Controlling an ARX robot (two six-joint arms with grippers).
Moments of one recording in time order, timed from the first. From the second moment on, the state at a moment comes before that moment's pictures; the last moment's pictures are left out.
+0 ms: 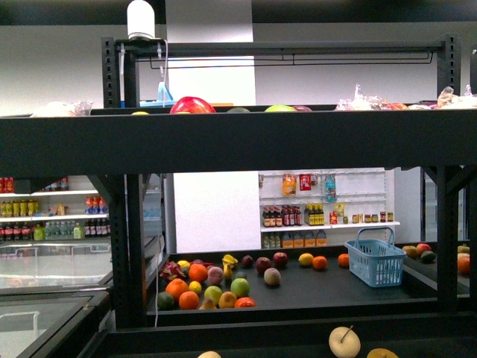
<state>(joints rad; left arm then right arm) 0.00 0.01 0.01 0.00 0.00 -0.01 0.00 0.00 0.02 0.00 0.00 0.00</state>
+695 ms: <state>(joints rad) 0.00 0.01 0.01 0.00 0.00 -0.01 0.00 0.00 0.02 0.00 0.00 0.00</state>
